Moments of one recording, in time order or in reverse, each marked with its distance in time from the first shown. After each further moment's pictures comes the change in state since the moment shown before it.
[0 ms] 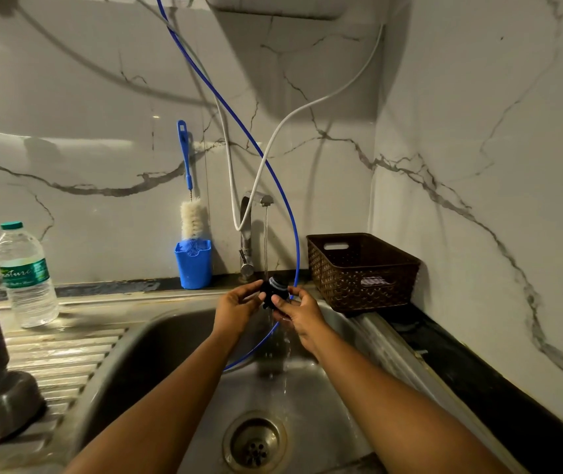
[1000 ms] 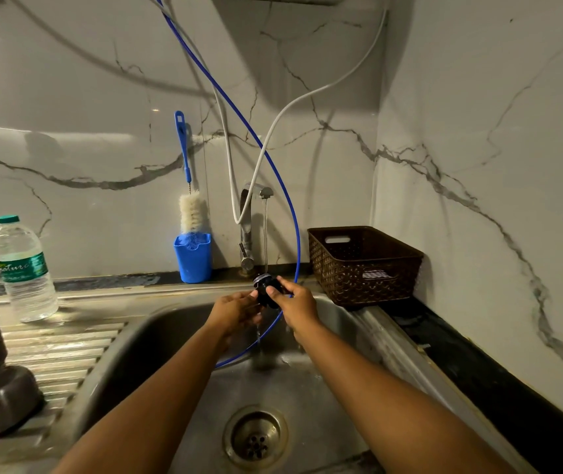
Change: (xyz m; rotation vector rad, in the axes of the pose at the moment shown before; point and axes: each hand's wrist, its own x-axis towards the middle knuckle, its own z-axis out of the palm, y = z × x) left_hand 0.000 0.001 -0.007 -0.238 -0.007 -0.389; right_hand 0.001 0.001 0.012 -0.427 0.081 -0.143
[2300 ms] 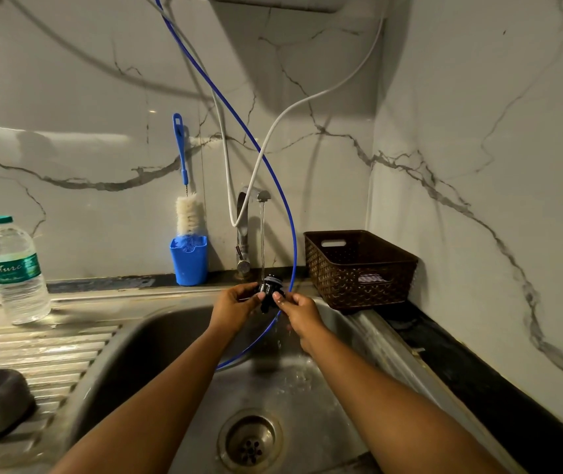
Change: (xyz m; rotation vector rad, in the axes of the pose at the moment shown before) left_hand 0.003 -0.002 0.008 0.399 0.027 0.341; right_hand 0.003 0.014 -0.012 0.104 -0.033 0.137
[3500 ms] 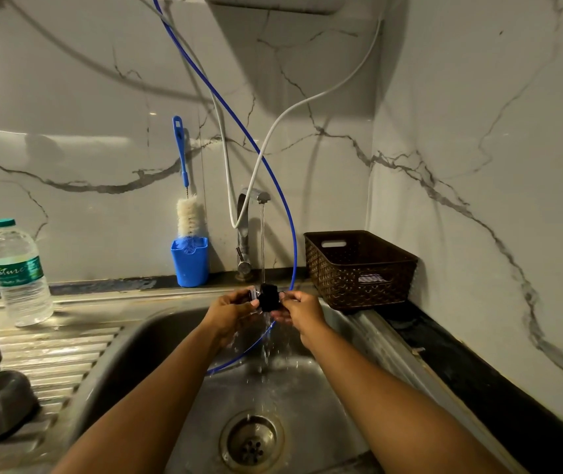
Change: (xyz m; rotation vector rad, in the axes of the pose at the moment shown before) left_hand -0.006 0.010 -0.014 -0.396 -0.109 -0.299; right_hand 0.004 -0.006 -0.001 0.080 0.025 0.041
